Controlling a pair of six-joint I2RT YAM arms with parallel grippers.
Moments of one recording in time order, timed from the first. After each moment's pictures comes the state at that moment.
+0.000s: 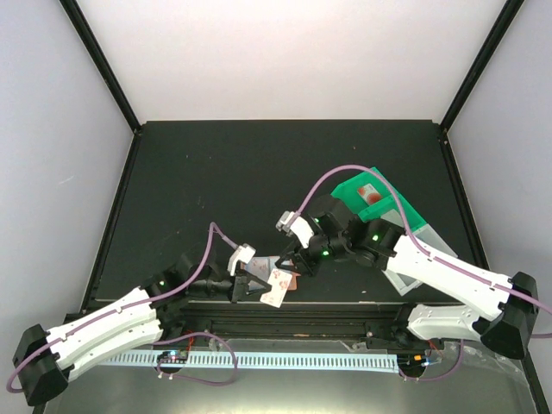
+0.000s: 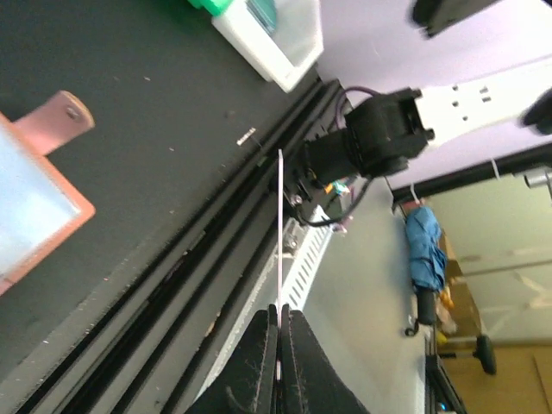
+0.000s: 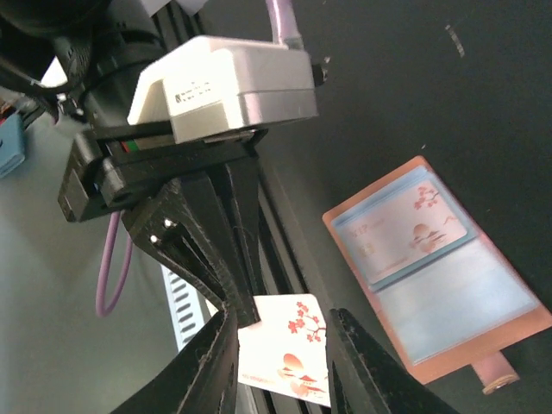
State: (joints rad) left arm -0.88 0.61 0.29 -0.11 0.59 -0.78; right arm 0.99 1.17 1.04 -0.62 -0.44 0.17
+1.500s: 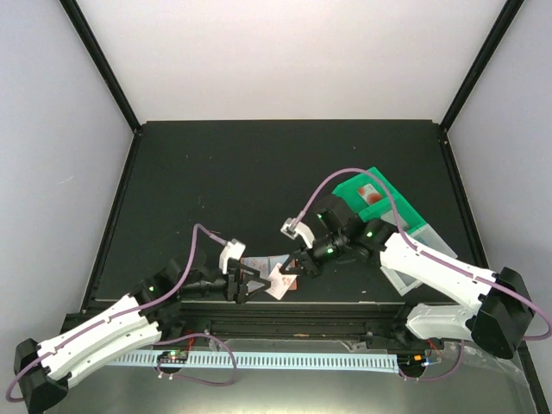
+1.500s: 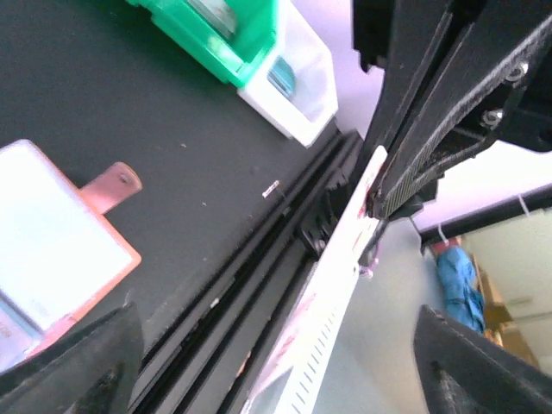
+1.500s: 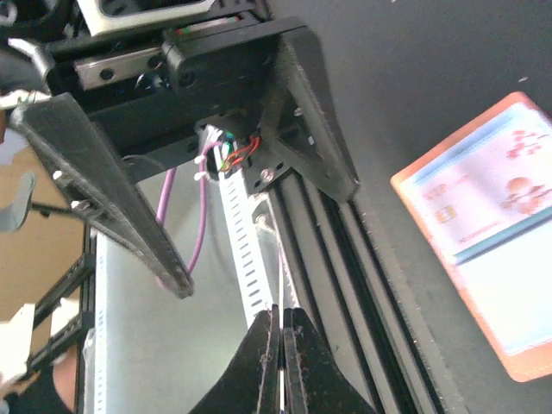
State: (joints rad) left arm -0.88 0.51 0.29 -0.15 0.51 -0.74; right arm 0.87 1.23 0.90 -0.53 -0.79 0.20
